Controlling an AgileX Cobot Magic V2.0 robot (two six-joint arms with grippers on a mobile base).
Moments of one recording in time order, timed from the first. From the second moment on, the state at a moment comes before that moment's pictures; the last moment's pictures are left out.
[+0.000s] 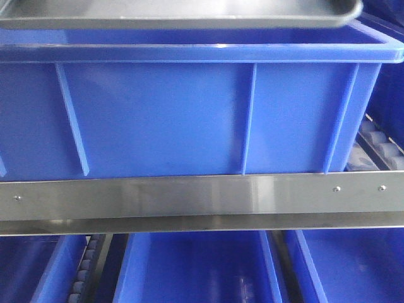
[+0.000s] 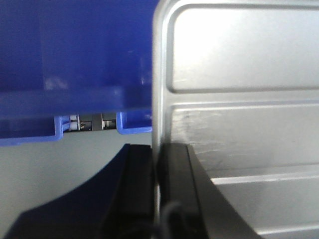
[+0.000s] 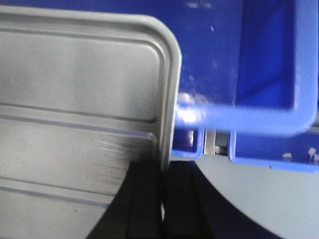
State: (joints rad) left arm -0.78 1.29 -1.37 0.26 1.14 -0.66; right arm 0.78 1.30 -1.35 -0.35 1.09 0.80
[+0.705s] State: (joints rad) left arm -0.45 1.64 -1.69 0.04 1.02 -0.24; right arm 0.51 1.70 -1.74 -0.20 1.00 0.52
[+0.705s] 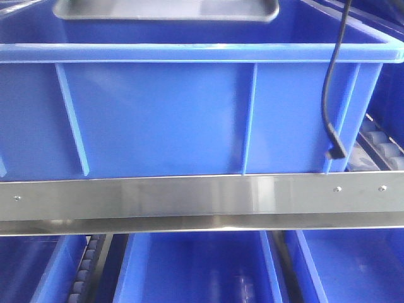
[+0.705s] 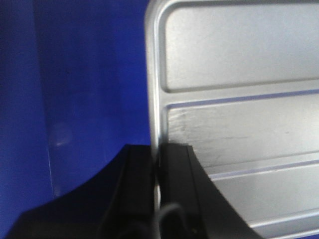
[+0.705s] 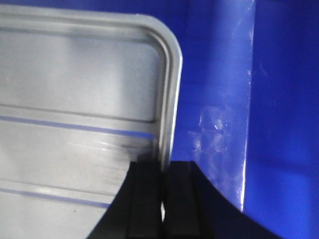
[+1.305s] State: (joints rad) left arm -0.45 1.69 -1.69 0.06 1.02 -0.24; right arm 0.51 1.73 -1.74 -0.20 0.99 0.51
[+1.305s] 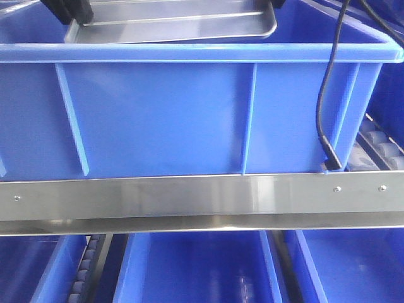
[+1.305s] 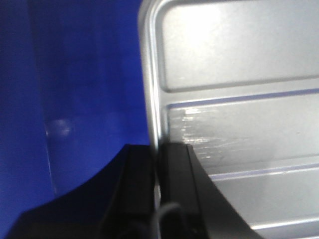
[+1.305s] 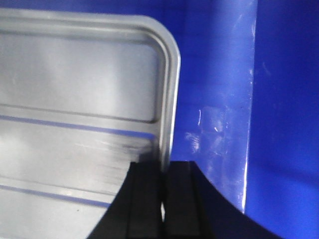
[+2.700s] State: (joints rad) left arm -0.38 1.70 -1.70 -0.05 0.99 -0.24; right arm 0.50 1.74 -1.74 -0.08 0.91 0.47
